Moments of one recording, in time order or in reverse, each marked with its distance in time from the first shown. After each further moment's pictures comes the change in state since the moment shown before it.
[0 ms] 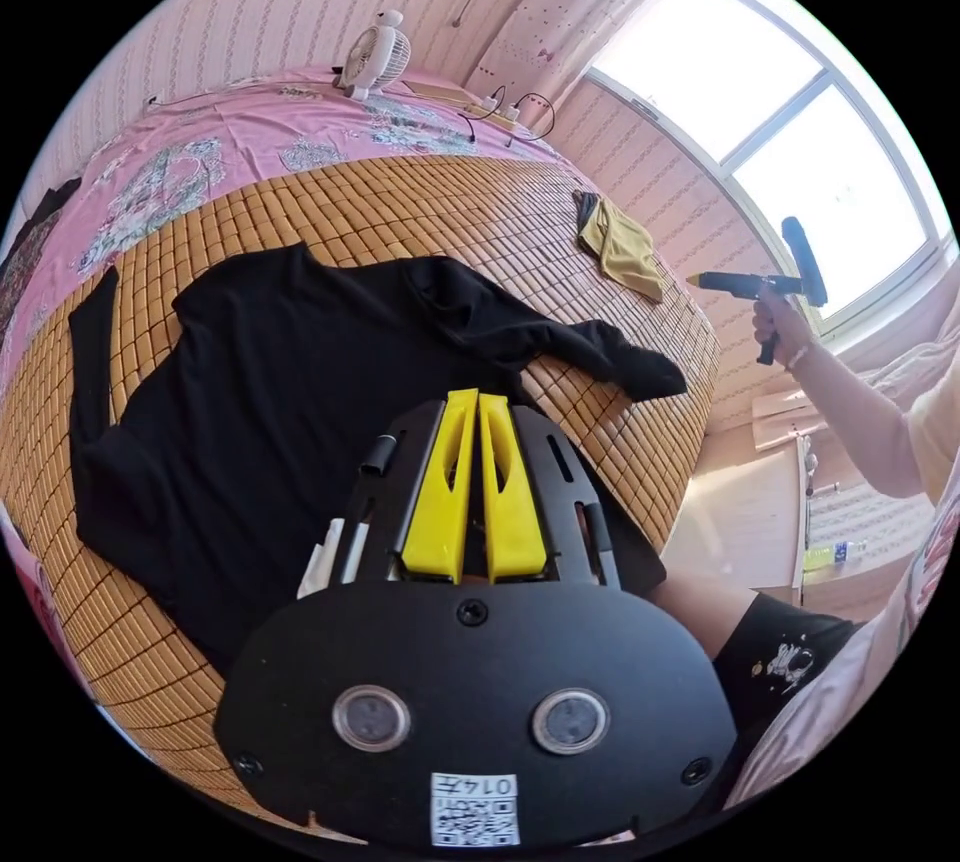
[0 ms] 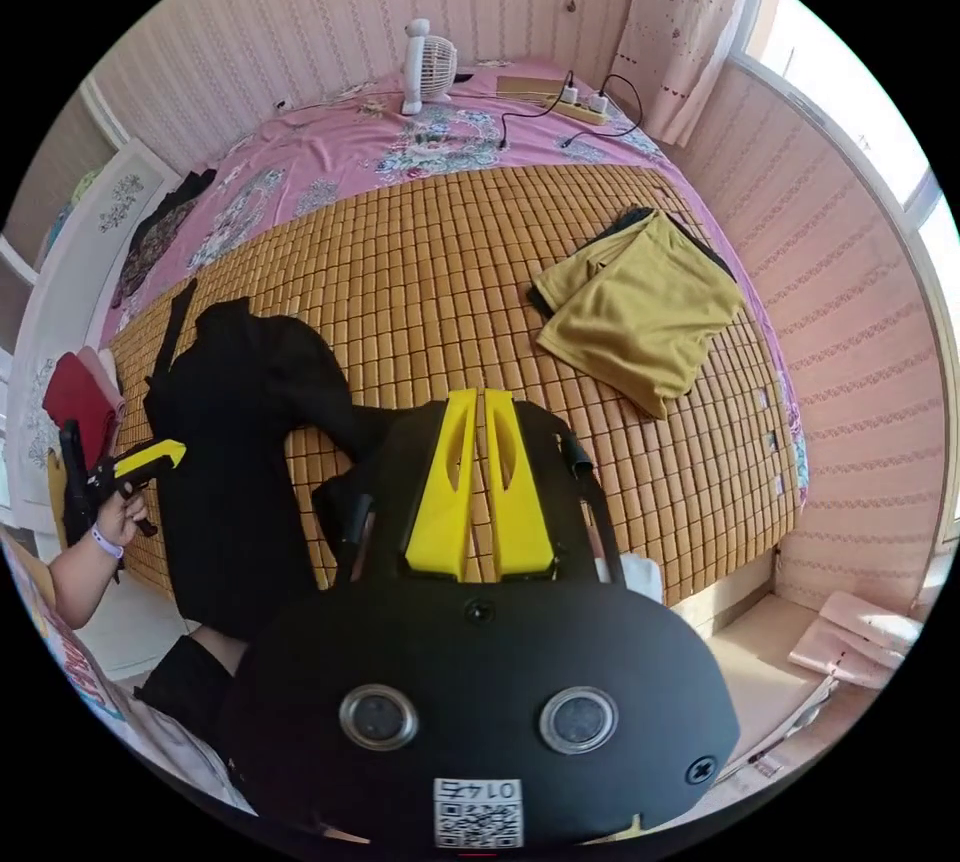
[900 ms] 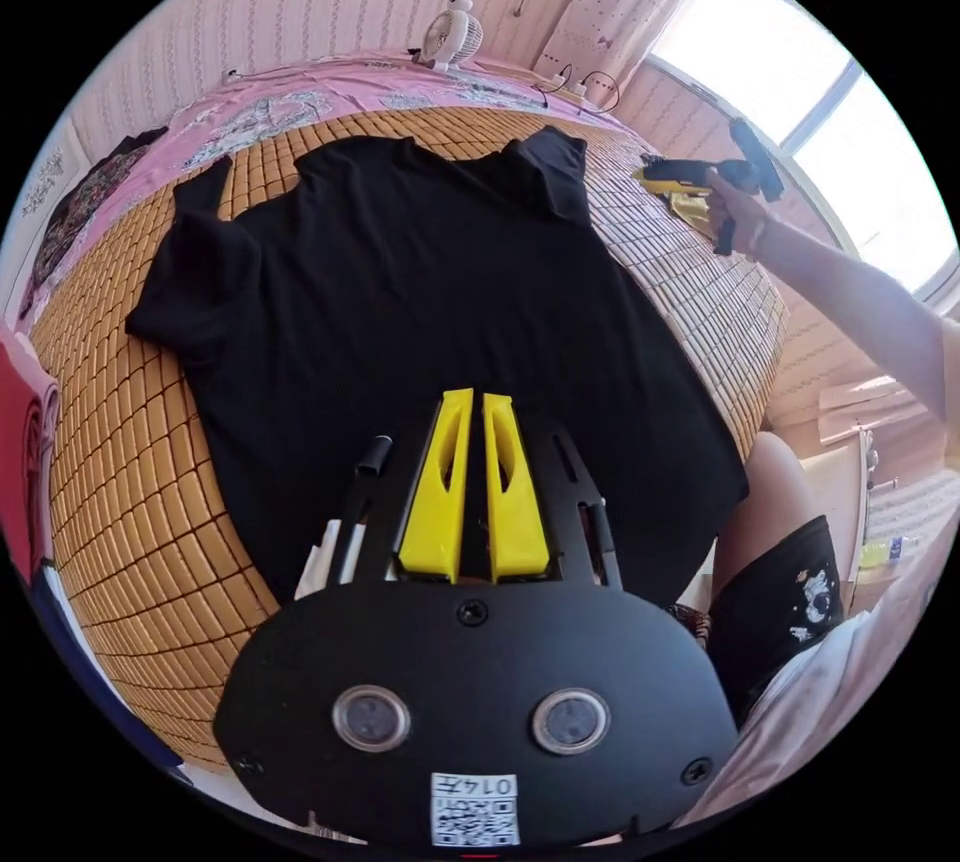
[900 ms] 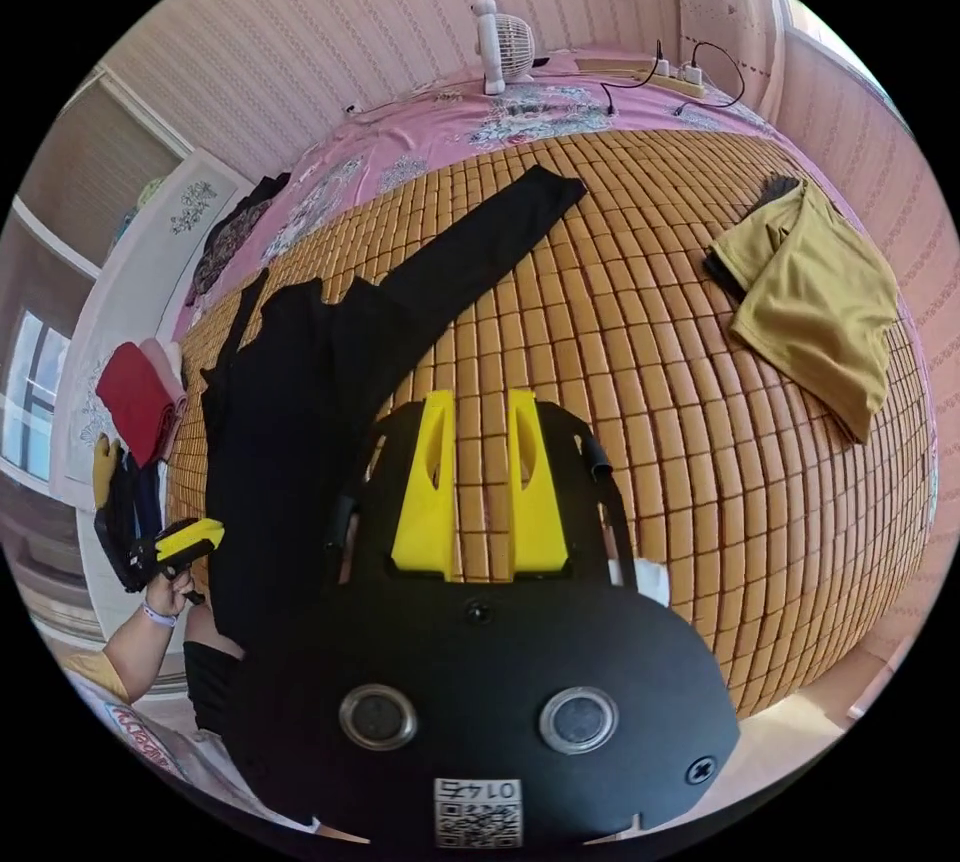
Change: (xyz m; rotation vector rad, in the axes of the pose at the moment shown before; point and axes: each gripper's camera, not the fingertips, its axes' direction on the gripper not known) left arm 0.030 0.157 -0.051 -0.056 -0.207 -0.094; right arm -0.126 -0.070 0.104 0.084 -0.282 -0.073
